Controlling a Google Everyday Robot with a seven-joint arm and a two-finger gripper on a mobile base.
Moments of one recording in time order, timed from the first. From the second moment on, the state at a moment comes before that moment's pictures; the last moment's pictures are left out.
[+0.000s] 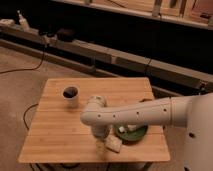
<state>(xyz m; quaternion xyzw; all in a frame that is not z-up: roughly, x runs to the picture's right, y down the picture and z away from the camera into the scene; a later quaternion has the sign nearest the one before) 0.008 0.271 0.746 -0.13 -0.37 -0.91 0.11</state>
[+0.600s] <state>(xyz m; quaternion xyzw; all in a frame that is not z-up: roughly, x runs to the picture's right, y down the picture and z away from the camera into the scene) 0.011 0.280 0.758 -0.13 -0.37 -0.92 0.08</state>
